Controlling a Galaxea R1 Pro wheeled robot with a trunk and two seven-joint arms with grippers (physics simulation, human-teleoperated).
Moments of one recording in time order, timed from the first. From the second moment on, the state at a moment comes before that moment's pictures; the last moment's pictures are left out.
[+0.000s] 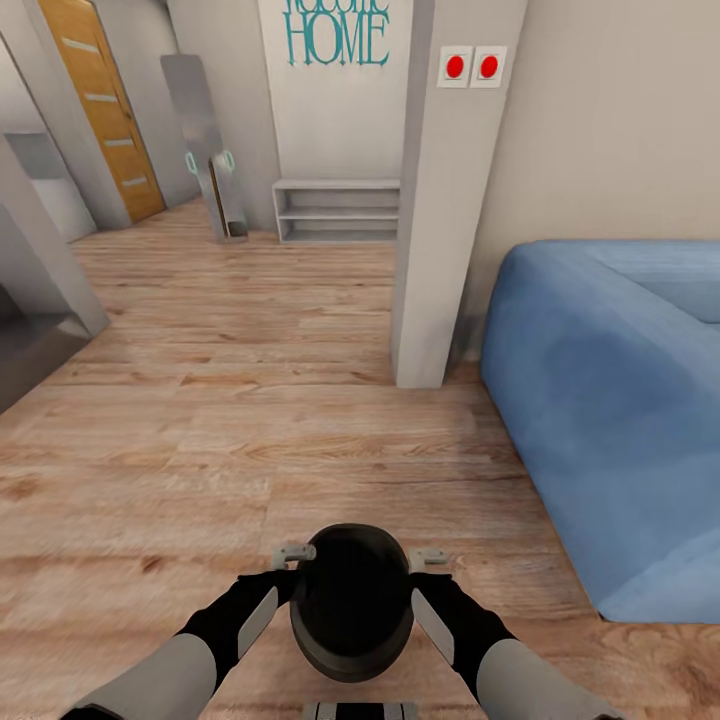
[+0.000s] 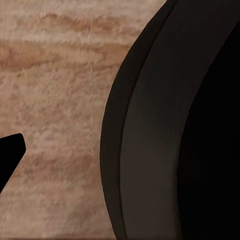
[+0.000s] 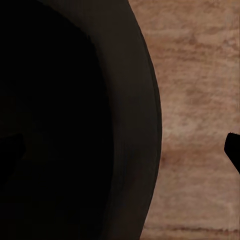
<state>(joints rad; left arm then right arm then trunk) -0.67 -0.08 -0.28 -0.37 0.33 0.28 0.08 -0.65 0.16 0.33 -0.42 -0.36 0.36 -0.21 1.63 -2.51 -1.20</state>
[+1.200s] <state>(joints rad) -0.67 -0.08 -0.28 -0.37 0.33 0.28 0.08 -0.65 0.16 0.33 -0.42 -0.35 0.35 -0.21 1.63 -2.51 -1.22</state>
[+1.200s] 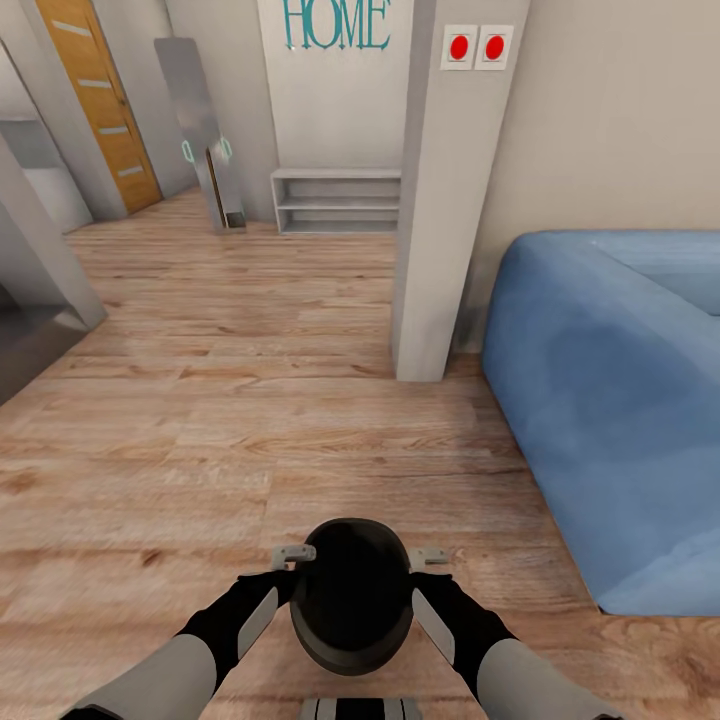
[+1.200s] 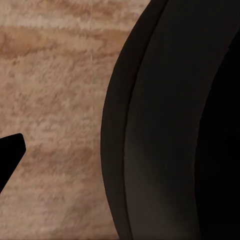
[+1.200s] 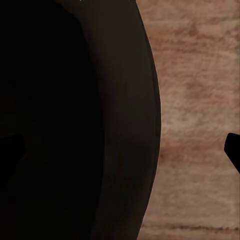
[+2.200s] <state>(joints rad) -0.67 -0.08 -0.28 -0.38 0.33 0.29 0.07 -0.65 0.16 0.33 -0.42 -0.33 0.35 -0.21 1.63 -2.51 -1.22</state>
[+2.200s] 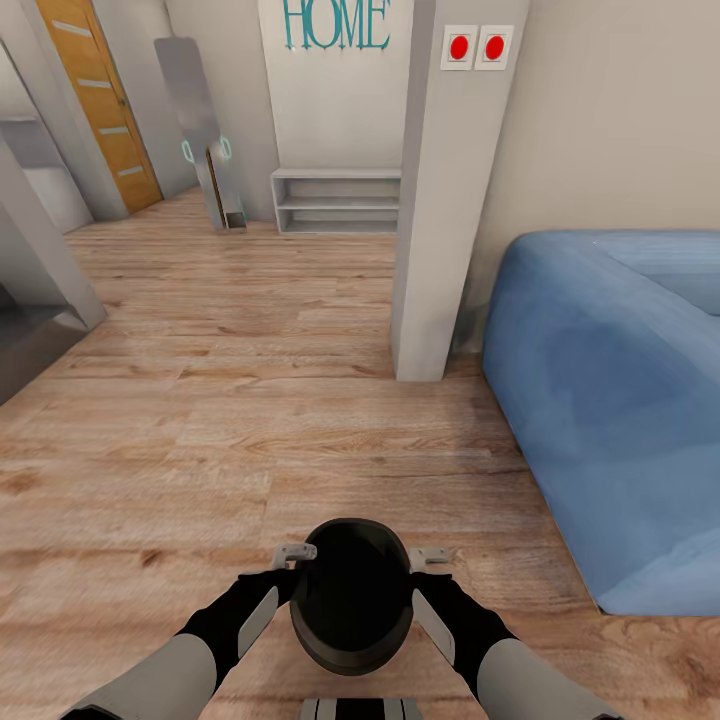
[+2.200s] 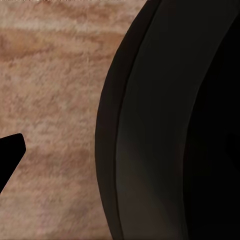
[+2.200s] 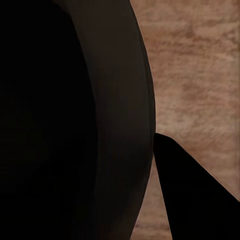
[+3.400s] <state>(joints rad) -0.66 -0.08 -0.28 -0.38 0.36 0.27 0.05 -0.65 0.16 0.33 -0.42 -0.34 0.35 -0.21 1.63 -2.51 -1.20</state>
